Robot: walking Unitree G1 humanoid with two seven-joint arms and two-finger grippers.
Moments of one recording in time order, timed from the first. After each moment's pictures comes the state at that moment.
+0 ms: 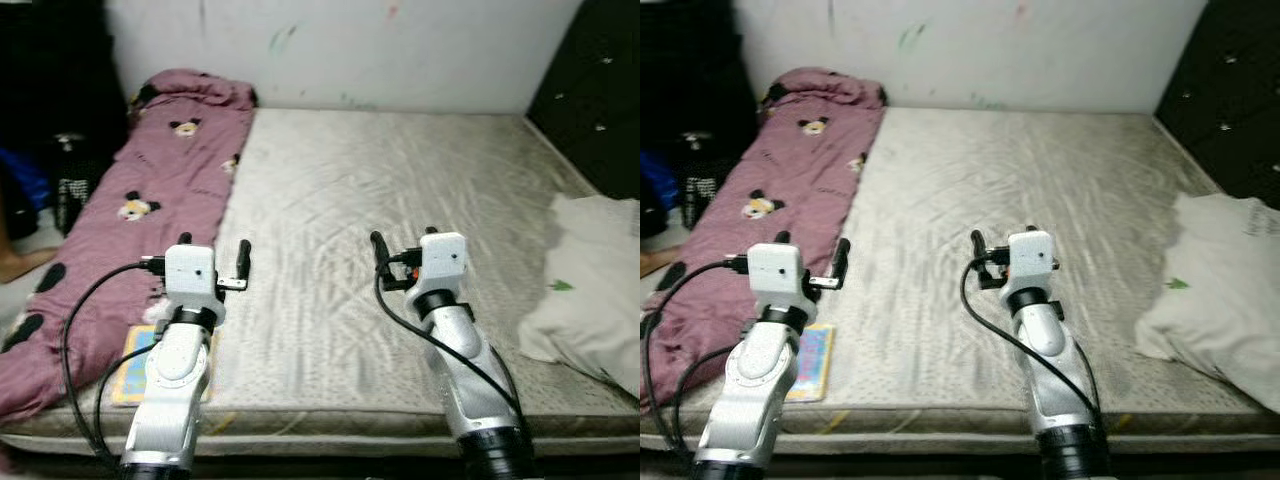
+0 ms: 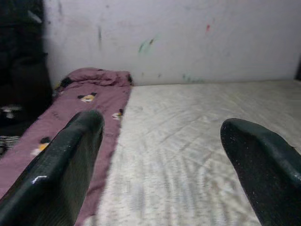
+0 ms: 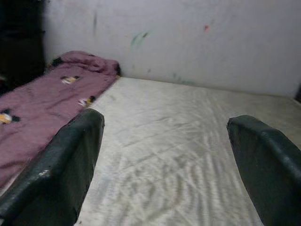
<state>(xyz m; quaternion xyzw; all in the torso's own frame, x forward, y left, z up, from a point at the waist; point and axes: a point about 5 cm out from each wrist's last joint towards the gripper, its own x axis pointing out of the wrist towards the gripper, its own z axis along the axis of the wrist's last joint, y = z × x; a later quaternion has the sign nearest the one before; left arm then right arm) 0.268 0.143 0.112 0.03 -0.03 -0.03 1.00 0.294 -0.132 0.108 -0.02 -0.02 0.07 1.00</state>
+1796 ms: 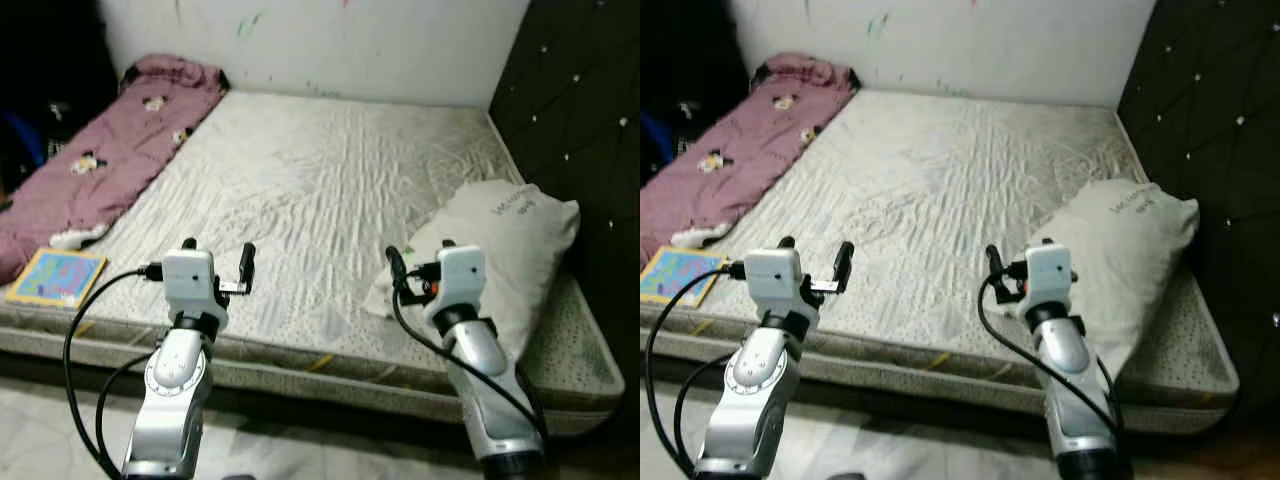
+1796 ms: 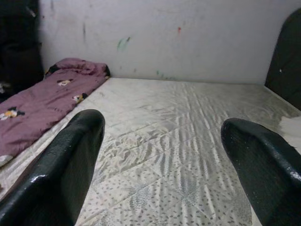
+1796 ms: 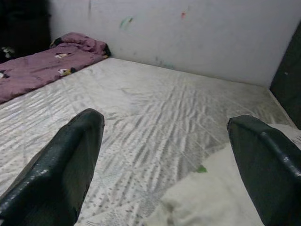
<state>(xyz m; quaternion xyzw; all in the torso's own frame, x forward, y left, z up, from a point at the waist) 0.261 0.148 0.112 0.00 -0.03 -0.03 1.00 0.279 -0.143 0.104 -0.03 0.00 0.08 1.00</state>
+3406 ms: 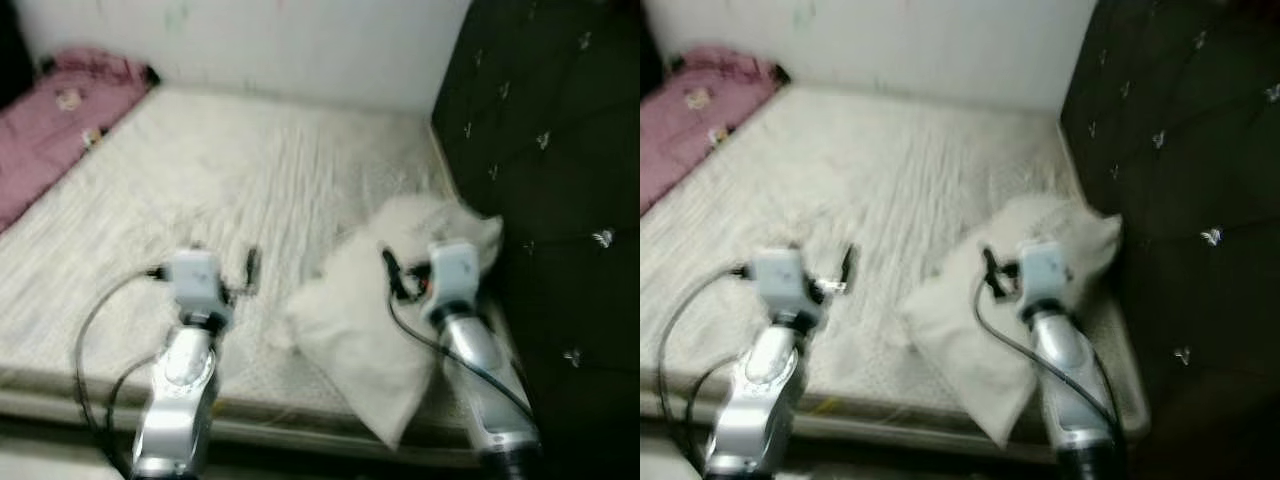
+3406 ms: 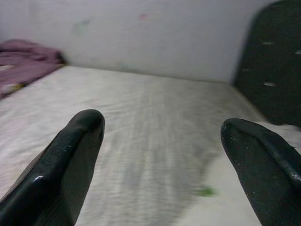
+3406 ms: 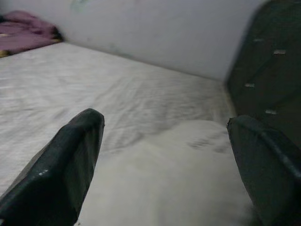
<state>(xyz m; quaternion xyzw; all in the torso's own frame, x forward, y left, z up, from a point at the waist) 0.264 0.137 0.110 -0.02 -0.02 -0.03 1.00 0.285 -0.147 0.102 -0.04 0.00 0.08 1.00</state>
